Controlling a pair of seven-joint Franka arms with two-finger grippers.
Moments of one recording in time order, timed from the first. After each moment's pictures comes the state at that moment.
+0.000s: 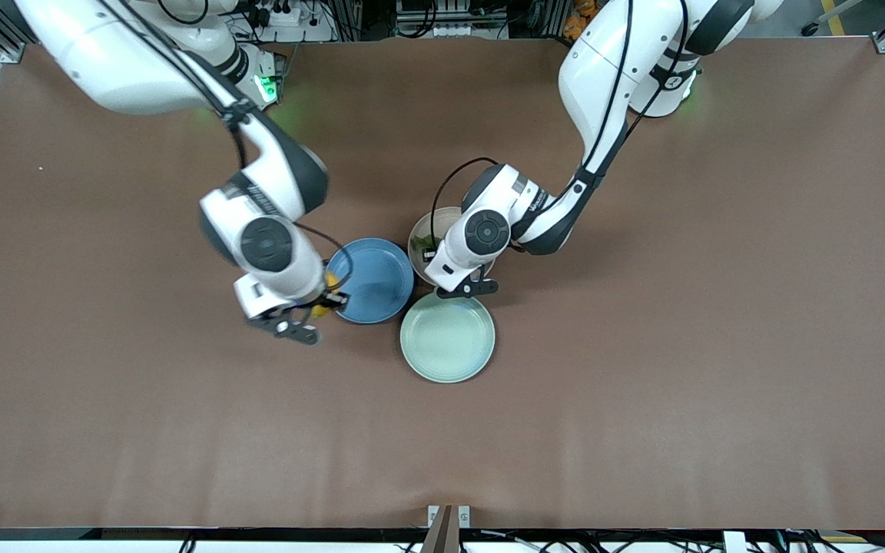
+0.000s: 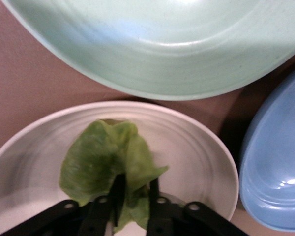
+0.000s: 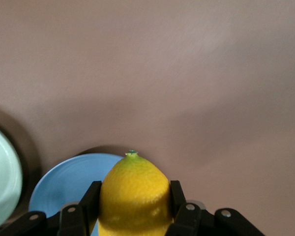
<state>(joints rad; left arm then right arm) -0.64 0.80 -0.17 -1.54 -0.27 2.26 -0.73 -0.09 0.60 0.60 -1.56 -0.35 1.94 0.85</state>
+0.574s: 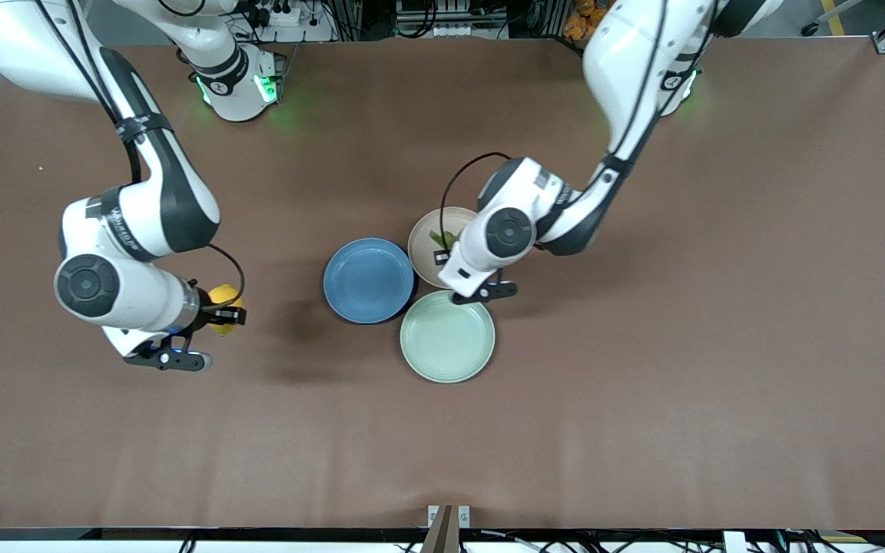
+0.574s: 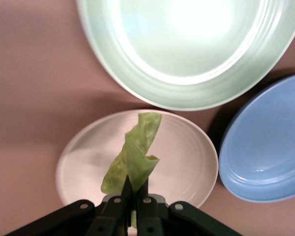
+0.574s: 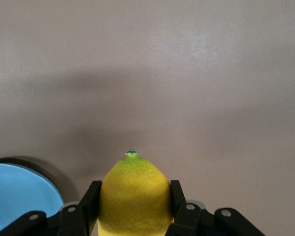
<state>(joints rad) -0.56 0.66 -0.15 -1.52 -0.27 2.06 -0.74 -0.08 0.51 0.31 -1.56 -0.17 1.89 0.36</state>
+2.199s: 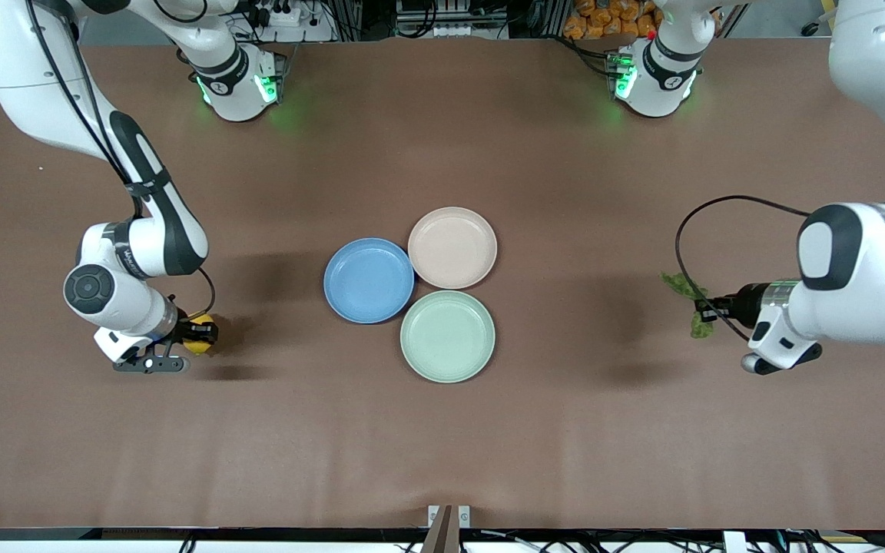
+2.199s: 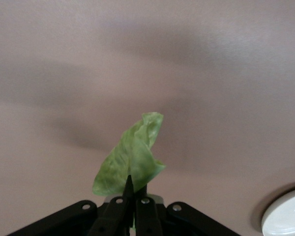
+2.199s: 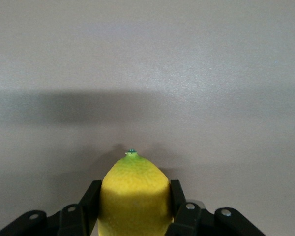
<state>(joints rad) 0.10 0.55 -0.14 -1.55 -0.14 1.80 -0.24 -0.08 0.59 0.10 -1.85 -0.18 2.43 0.14</state>
